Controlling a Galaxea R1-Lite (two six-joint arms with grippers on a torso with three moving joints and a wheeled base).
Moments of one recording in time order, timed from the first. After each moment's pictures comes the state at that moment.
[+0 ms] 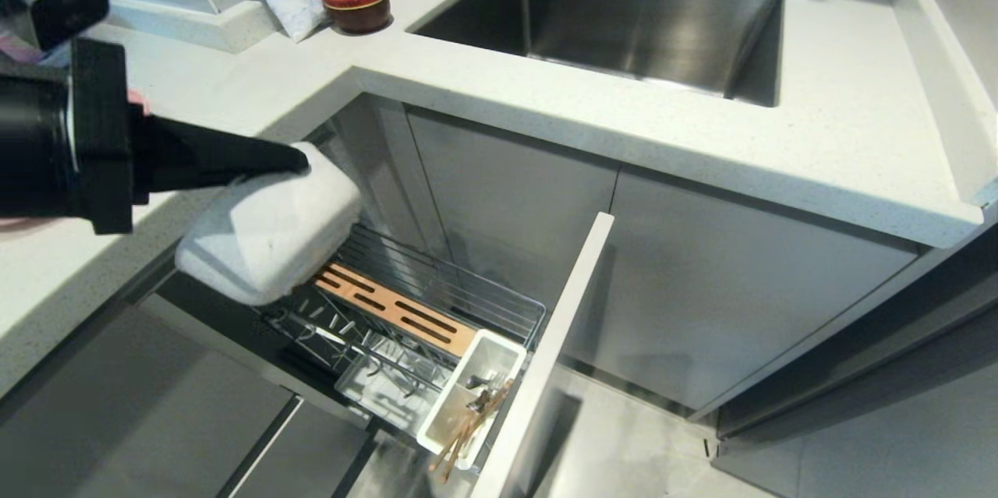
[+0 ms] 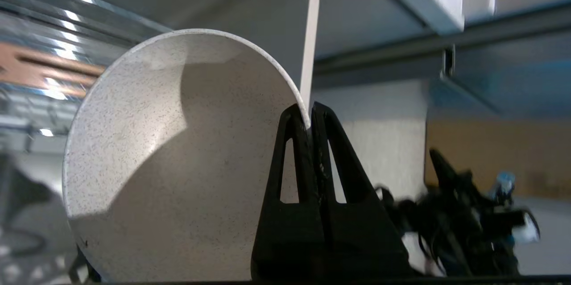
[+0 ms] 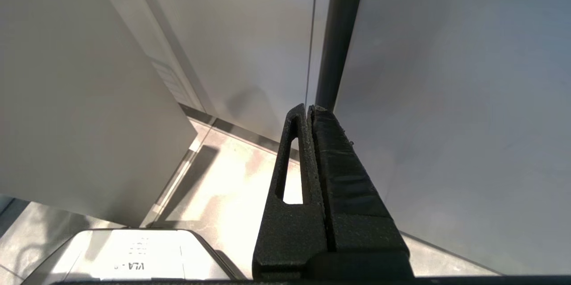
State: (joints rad) left arm -0.46 1.24 -1.38 0.49 -0.29 -0.42; right arm 0.00 0.00 0.00 0.00 0.00 0.00
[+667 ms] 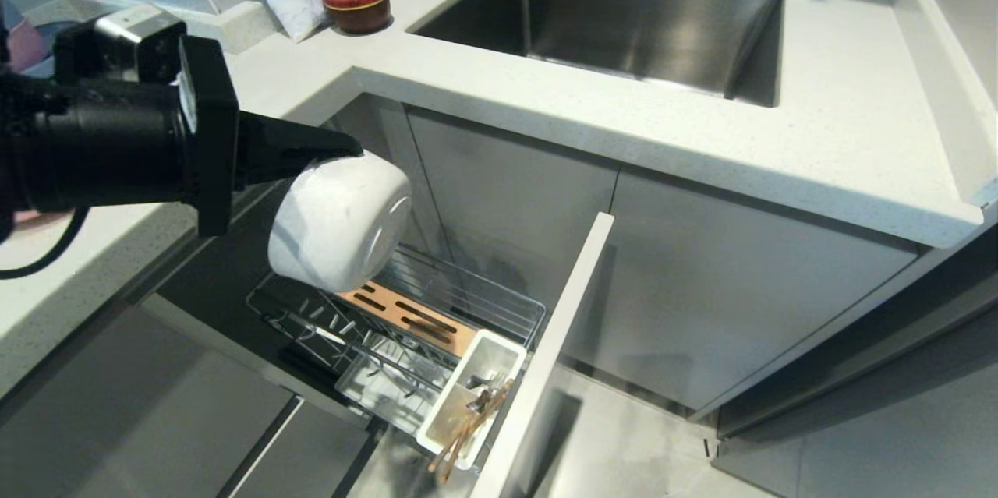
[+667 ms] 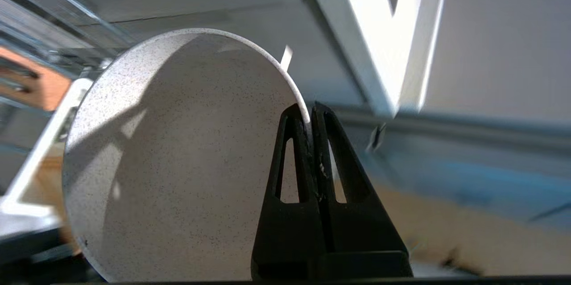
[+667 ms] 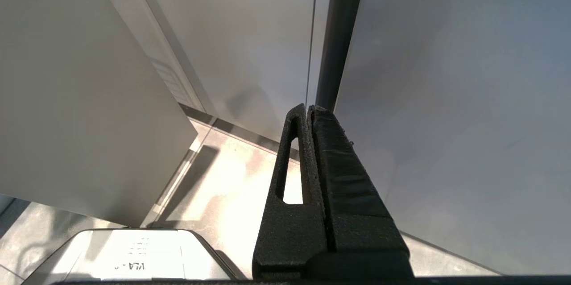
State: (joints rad) left arm -0.43 1.33 -1.30 0.24 -0.33 -0.81; right arm 0.00 0.00 0.00 0.00 0.00 0.00
